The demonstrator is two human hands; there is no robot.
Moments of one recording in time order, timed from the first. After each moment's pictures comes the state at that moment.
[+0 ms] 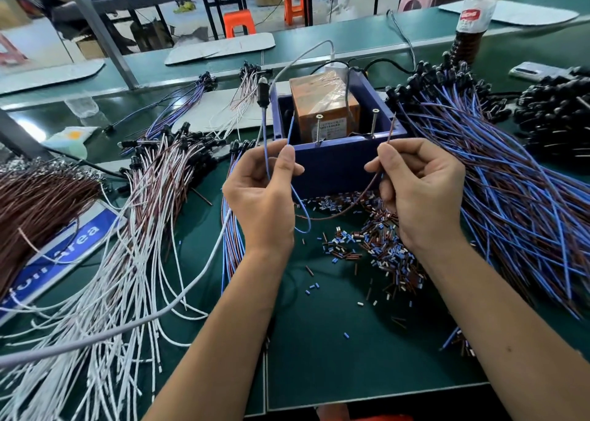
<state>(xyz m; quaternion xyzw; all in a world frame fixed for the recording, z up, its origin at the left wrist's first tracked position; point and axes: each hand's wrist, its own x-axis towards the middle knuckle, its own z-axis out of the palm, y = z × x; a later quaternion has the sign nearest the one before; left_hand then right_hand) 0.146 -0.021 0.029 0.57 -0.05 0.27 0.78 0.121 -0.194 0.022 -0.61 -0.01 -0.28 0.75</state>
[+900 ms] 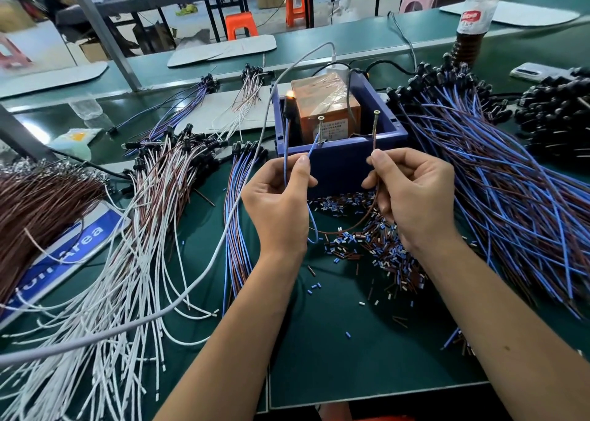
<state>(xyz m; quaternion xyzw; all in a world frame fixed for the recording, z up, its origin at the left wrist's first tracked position) 0.137 -0.034 0.026 0.60 -0.01 0.23 0.77 0.122 -0.191 0.019 -0.63 0.00 -0.23 0.74</state>
